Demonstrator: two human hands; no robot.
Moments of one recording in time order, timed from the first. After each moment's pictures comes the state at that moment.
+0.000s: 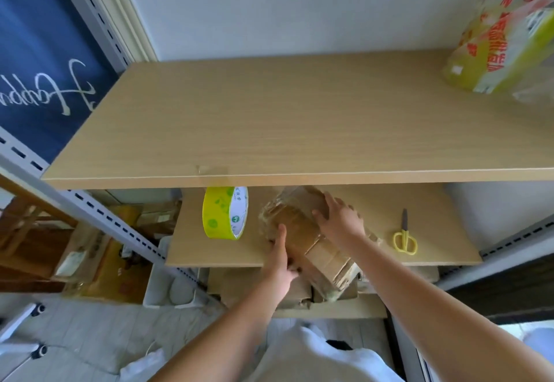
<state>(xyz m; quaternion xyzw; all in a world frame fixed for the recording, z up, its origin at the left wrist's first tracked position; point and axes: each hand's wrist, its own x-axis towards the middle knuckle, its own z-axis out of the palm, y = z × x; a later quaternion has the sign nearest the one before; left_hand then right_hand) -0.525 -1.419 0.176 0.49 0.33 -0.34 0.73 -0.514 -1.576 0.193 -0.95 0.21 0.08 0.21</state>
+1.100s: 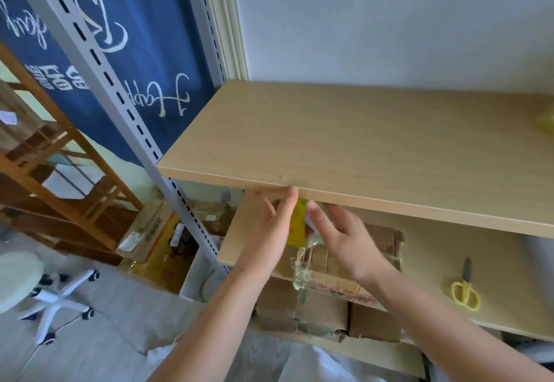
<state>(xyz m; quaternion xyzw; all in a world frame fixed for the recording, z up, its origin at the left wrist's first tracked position) -0.523 -1.316 0.355 0.78 0.10 -0.12 0.60 -0.548 -1.455 0.355 -0.84 -0.01 -0.02 0.55</state>
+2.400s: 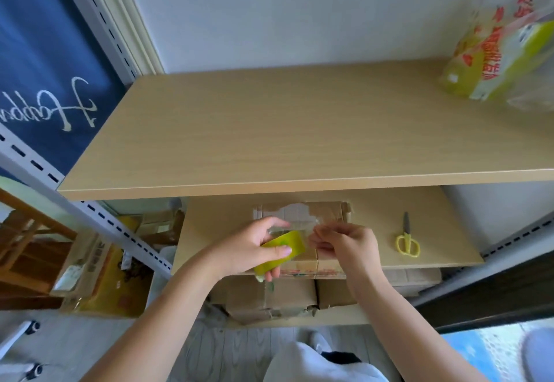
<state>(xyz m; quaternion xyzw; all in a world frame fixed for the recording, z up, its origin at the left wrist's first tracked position) -0.492 -1.324 0.304 0.74 -0.24 -0.44 0.45 -0.582 -1.511 0.279 -0.59 0.35 -0.08 0.72</state>
